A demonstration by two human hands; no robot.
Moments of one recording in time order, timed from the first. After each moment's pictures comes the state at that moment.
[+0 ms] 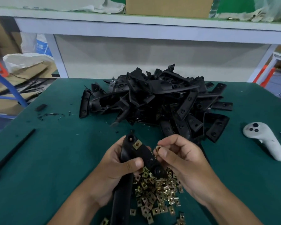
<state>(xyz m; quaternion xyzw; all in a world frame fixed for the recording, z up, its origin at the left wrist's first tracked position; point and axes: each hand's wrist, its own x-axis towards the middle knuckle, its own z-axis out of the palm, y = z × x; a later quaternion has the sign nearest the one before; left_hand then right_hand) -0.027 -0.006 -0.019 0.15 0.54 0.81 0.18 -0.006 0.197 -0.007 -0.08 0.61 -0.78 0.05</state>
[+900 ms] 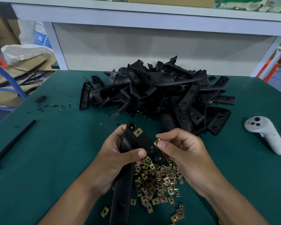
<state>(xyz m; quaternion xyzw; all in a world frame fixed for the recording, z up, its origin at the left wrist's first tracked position) -0.032 -0.005 -0.029 0.15 0.56 0.80 0.13 -0.006 0.195 -0.010 -0.07 0.66 -0.75 0.02</state>
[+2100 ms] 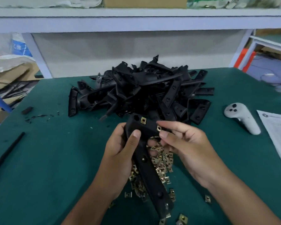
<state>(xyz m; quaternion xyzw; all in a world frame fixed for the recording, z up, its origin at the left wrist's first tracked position) -0.003 0.026 -0.005 0.12 0.60 0.78 0.08 0.016 0.210 0.009 -0.01 0.65 -0.76 -0.02</state>
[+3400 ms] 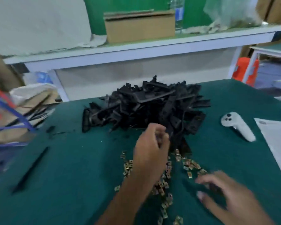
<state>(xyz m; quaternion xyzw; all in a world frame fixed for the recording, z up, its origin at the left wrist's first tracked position) 0.002 0.101 0.021 0.16 0.86 0.48 -0.10 0.131 0.291 -0.025 0.01 0.94 -0.30 -0.14</state>
